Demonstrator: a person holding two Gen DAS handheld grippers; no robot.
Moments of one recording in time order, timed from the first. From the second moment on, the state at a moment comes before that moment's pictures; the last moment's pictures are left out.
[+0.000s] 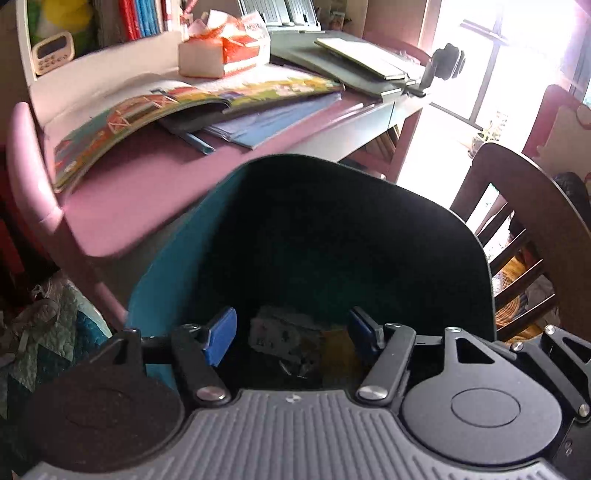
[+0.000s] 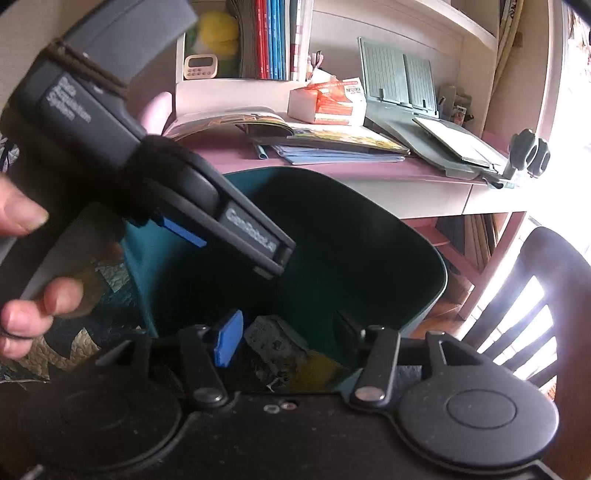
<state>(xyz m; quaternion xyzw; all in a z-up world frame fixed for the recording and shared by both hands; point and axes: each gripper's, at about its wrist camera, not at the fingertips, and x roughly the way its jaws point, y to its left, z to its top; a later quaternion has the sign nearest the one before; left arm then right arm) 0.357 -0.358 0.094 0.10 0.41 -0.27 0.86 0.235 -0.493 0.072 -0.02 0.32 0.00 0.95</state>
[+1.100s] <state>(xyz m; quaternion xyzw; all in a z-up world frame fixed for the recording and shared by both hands) 0.222 -0.054 0.137 0.03 0.32 -0.16 0.93 0.160 -0.337 0.132 0.01 0.24 0.16 0.96</state>
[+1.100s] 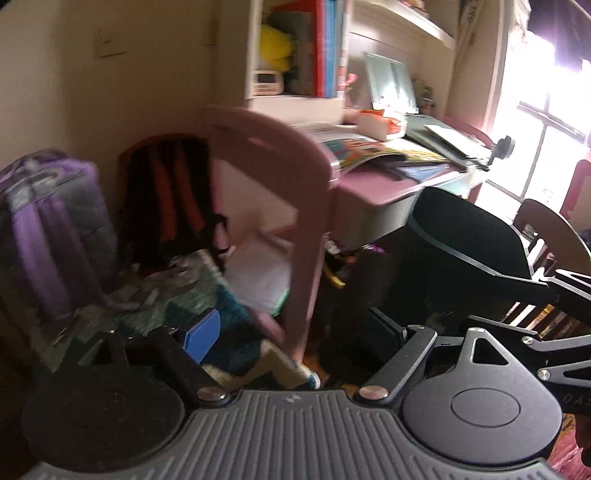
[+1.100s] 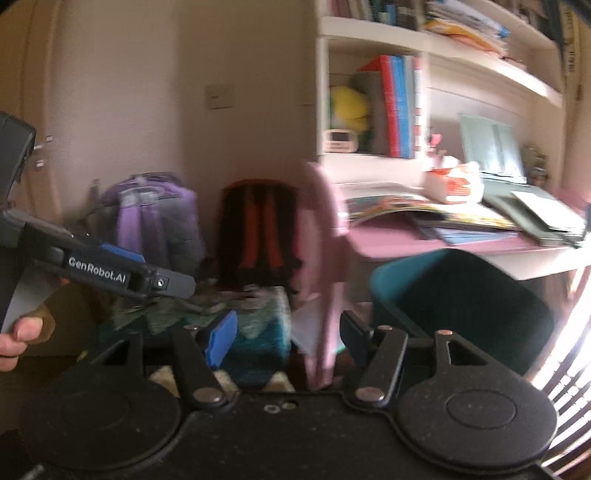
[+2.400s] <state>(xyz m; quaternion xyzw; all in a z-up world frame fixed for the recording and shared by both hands) 0.260 0.243 -0.212 0.03 0.48 -0.06 0.88 0.232 -0.038 -0.204 -0.07 0.46 0.33 0.82</state>
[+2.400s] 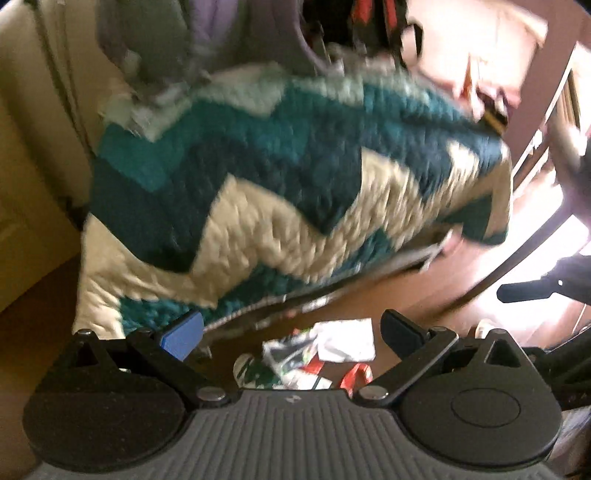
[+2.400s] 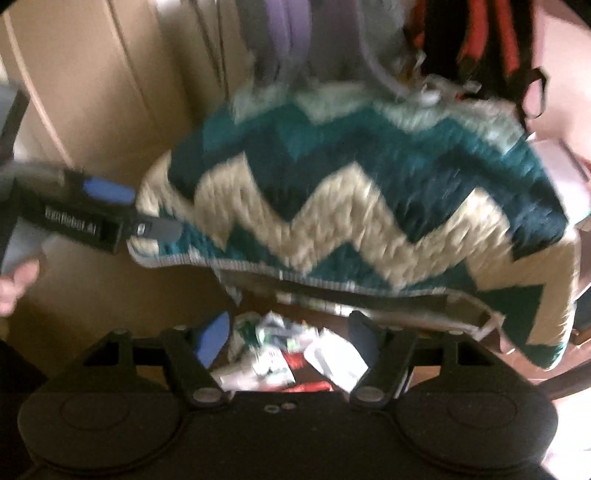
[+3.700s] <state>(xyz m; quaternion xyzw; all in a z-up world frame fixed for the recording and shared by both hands) 0.283 0.221 -0.536 0.12 0.63 -0.11 0.76 0.191 0.078 -0.535 -0.15 0.70 0.32 0.62</state>
